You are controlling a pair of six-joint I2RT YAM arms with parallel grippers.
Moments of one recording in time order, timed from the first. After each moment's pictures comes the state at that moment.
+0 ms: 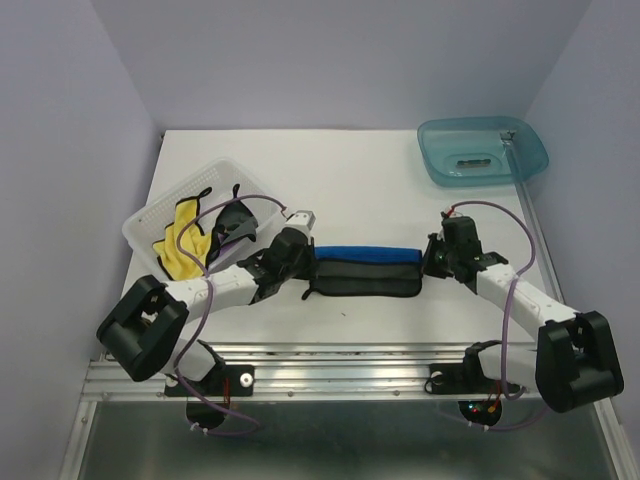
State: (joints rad) left arm -0.75 1.38 0.63 0.10 -0.13 -0.53; right arm 0.25 1.19 0.59 -0.27 -0.03 0.46
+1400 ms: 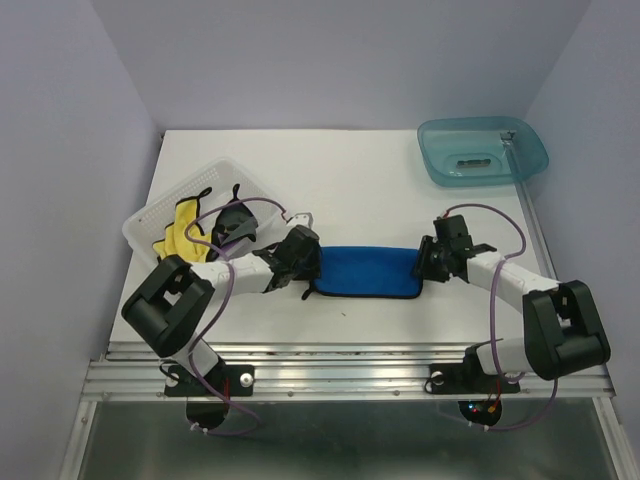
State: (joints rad) left arm -0.75 1.54 0.72 -0.04 -0.20 -0.67; right arm 0.25 1.35 0.63 -0.30 -0.03 0.52
